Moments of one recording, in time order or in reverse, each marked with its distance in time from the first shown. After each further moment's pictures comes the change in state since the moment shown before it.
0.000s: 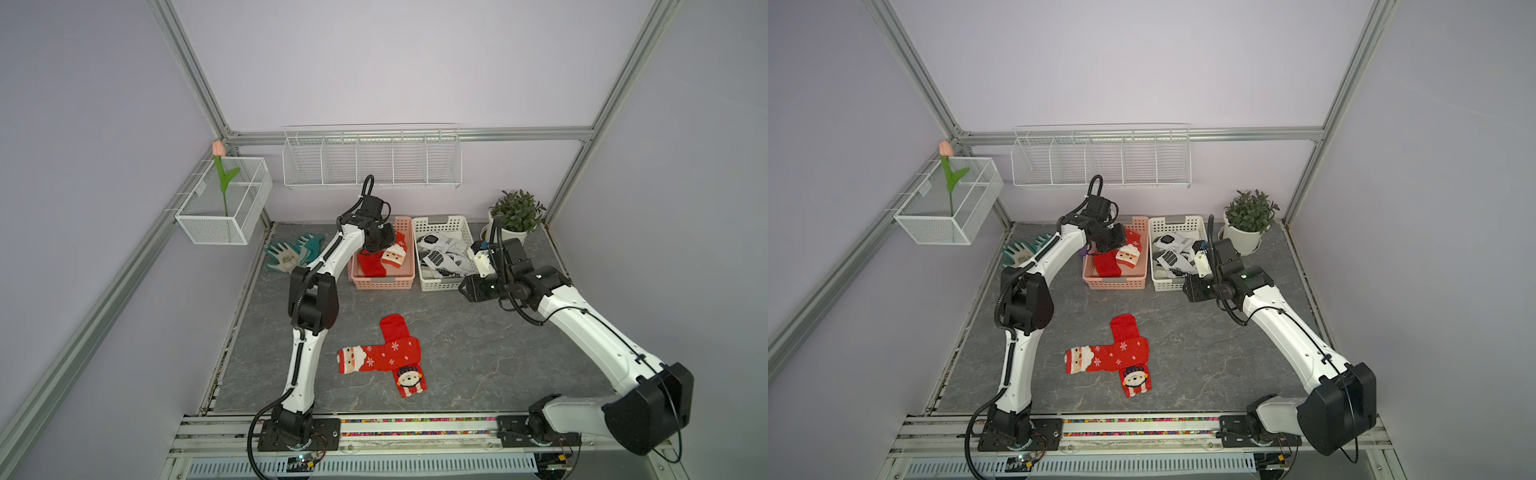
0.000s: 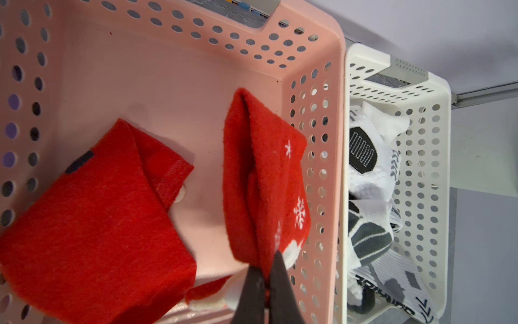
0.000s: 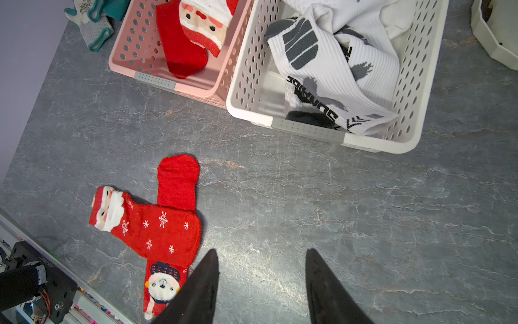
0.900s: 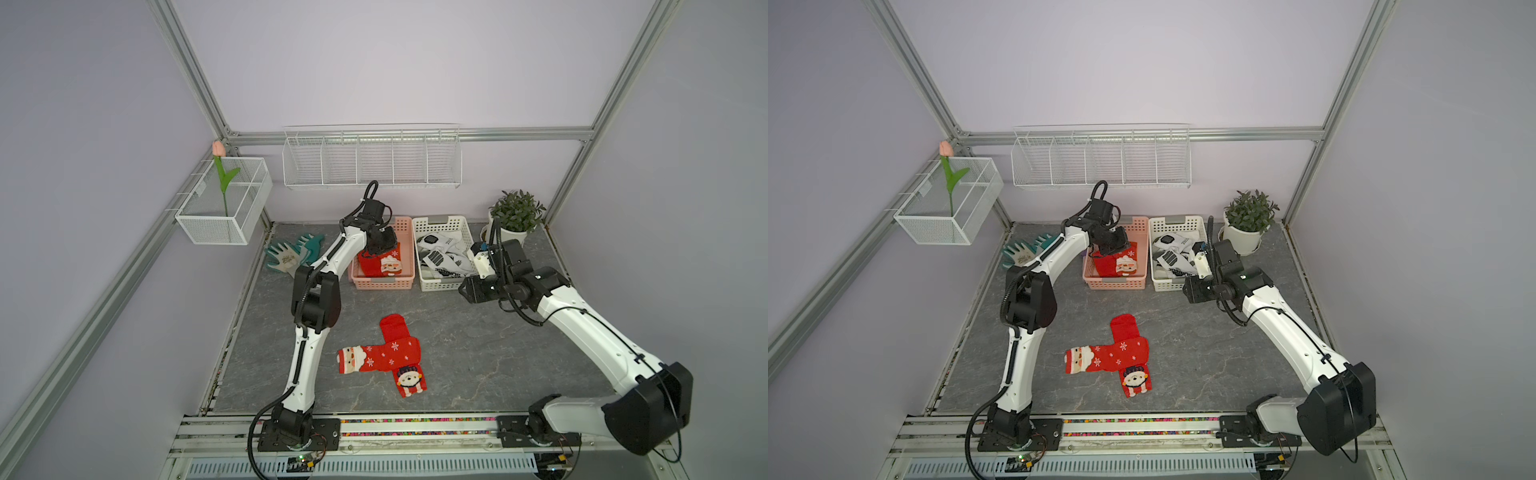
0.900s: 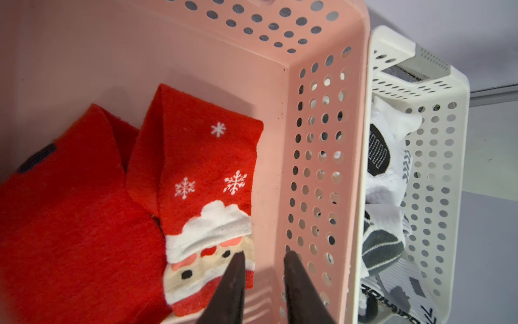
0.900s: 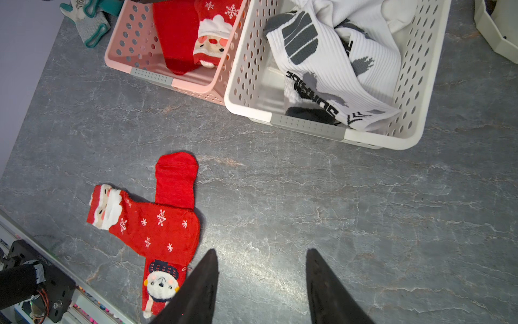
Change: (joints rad) left arm 0.002 0.037 0.006 0.007 0.023 -0.024; right arm 0.000 0.001 -0.010 0.000 0.000 0.000
